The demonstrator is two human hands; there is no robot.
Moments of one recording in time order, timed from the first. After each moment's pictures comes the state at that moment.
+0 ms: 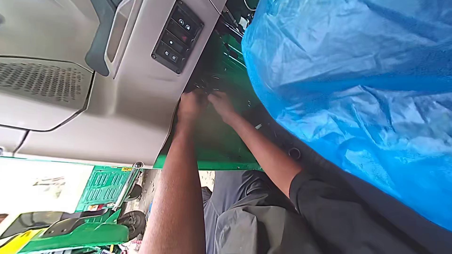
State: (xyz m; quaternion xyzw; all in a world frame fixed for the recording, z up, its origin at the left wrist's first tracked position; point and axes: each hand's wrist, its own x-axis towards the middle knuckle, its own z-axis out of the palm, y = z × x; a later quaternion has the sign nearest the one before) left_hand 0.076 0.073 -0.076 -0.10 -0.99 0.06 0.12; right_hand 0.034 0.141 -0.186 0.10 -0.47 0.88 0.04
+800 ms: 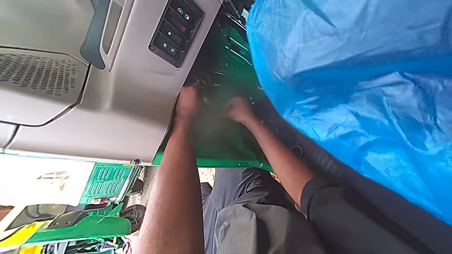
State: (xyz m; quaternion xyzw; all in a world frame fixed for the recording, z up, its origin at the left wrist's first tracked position) left_hand 0.035 0.051 -0.082 -0.06 -0.98 0.14 0.11; right_hand 0.047 0.172 -0.233 0.09 -0.67 0.73 -0.07
